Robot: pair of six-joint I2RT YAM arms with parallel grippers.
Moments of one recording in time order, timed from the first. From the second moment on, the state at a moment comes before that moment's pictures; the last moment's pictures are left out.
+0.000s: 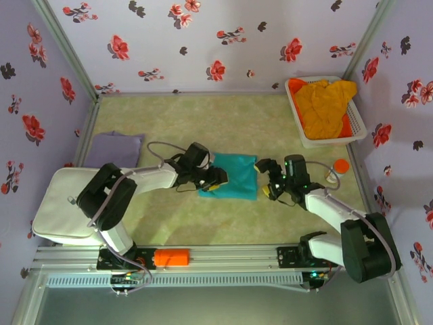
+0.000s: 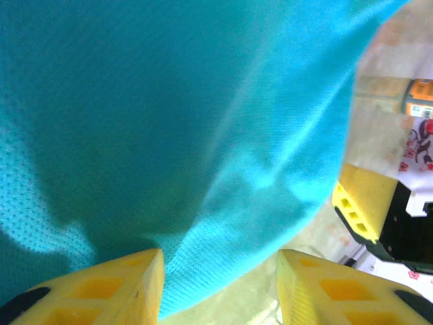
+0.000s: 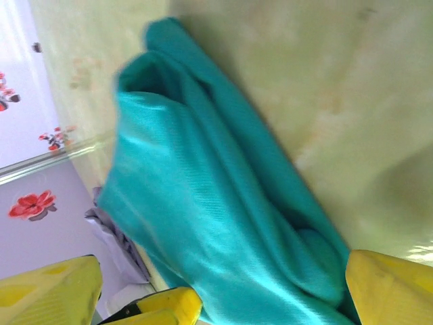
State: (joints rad) left arm -0.75 1.70 0.95 -0.14 0.46 -0.97; right arm 0.28 1.18 0.45 -0.01 -0.42 1.34
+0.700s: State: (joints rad) left arm -0.59 1.97 1.27 -0.24 0.52 -0.84; right arm 0.38 1.57 0.86 0.10 -0.45 1.30
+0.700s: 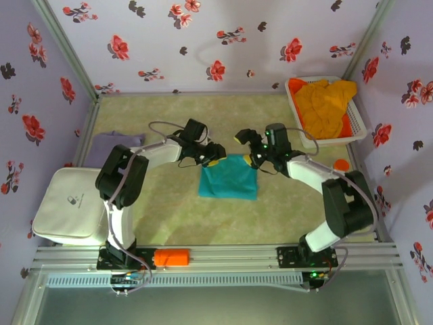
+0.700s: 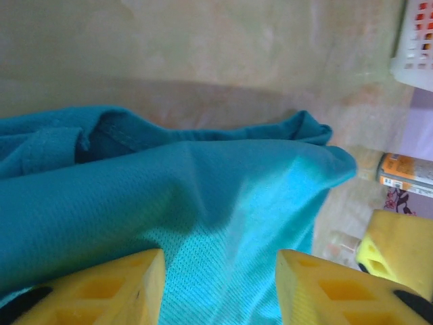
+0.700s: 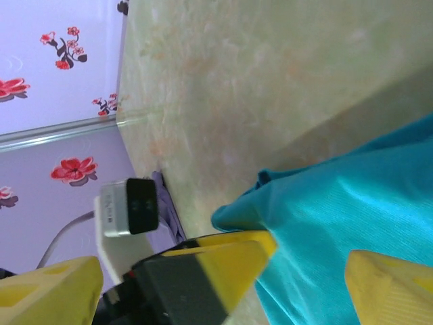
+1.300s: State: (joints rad) left arm -0.49 1.98 1.18 -0.19 0.54 -0.82; right arm 0.29 1.86 0.88 0.34 -0.55 1.29
